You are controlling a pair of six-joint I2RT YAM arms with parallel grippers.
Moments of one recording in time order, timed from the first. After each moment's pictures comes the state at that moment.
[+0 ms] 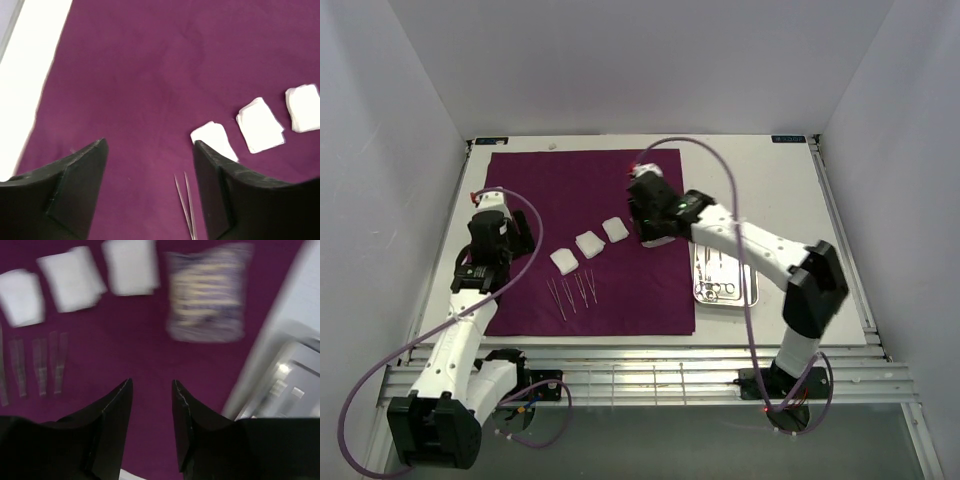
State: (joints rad) left arm -0.05 0.92 0.71 -0.33 -0.23 -0.14; right arm 0.82 1.69 1.49 -0.69 0.27 0.38
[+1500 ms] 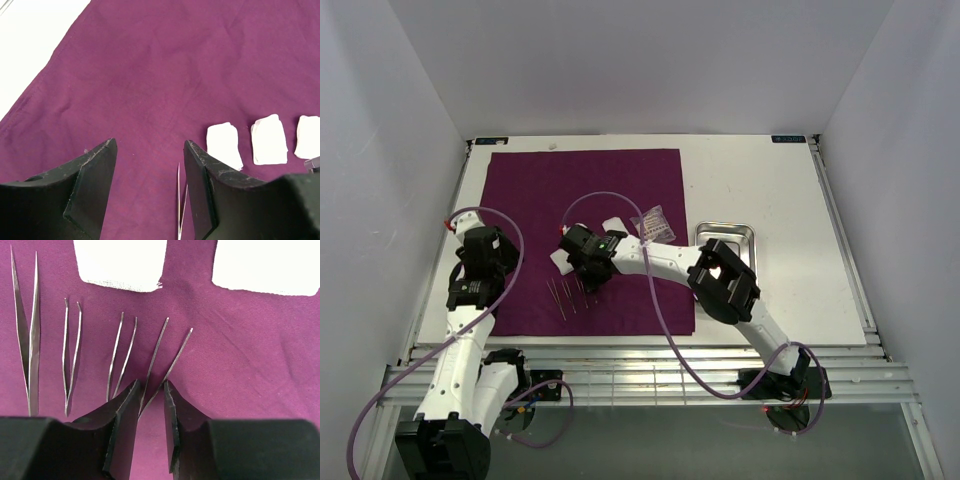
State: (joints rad) left arm 0.03 0.81 0.64 -0.46 -0.30 -0.45; right arm 1.12 2.26 1.82 -0.64 0.09 0.41
